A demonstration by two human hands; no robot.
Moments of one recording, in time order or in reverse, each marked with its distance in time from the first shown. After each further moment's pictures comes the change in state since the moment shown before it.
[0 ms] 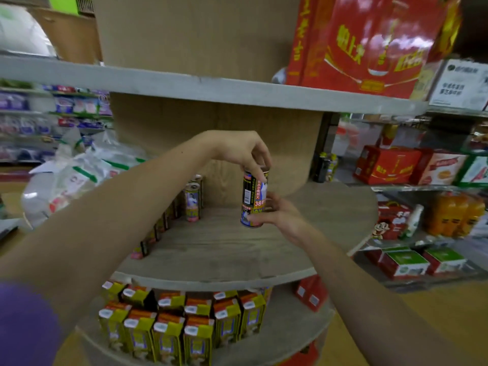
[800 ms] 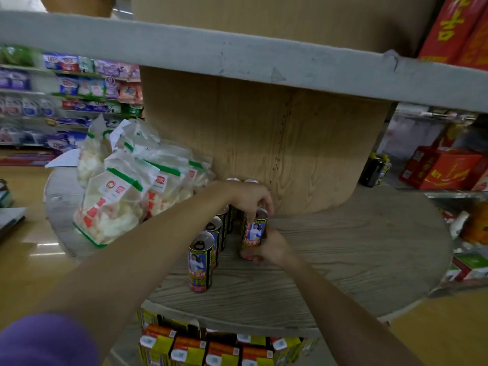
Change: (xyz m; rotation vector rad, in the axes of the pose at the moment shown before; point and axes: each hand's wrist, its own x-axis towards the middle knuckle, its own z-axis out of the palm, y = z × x) left_hand -0.002 -0.260 0.021 0.212 -0.226 -0.022; right_hand 0.157 0.094 0.190 -0.286 -0.024 0.282
